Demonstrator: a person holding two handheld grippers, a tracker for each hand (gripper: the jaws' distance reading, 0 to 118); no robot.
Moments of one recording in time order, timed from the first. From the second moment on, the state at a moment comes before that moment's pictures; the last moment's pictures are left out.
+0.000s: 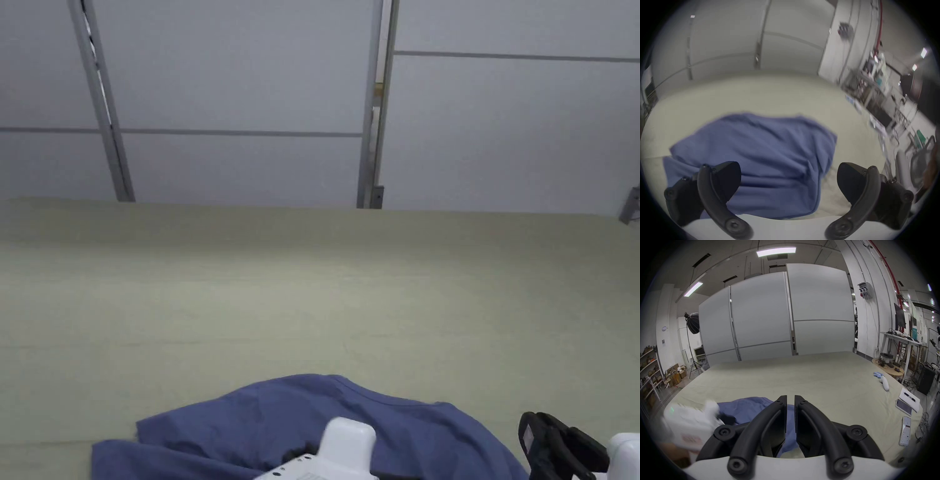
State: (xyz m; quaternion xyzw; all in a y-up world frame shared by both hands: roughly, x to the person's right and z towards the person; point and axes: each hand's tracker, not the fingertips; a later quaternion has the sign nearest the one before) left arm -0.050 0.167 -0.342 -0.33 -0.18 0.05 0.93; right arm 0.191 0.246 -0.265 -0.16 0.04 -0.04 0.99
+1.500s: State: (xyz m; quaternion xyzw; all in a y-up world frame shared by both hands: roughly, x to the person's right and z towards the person) left arm -0.231 0.104 -0.291 -0.48 0.06 0.09 0.87; right arm 0.172 0.238 -0.226 -0.14 0.06 -0.03 0.99
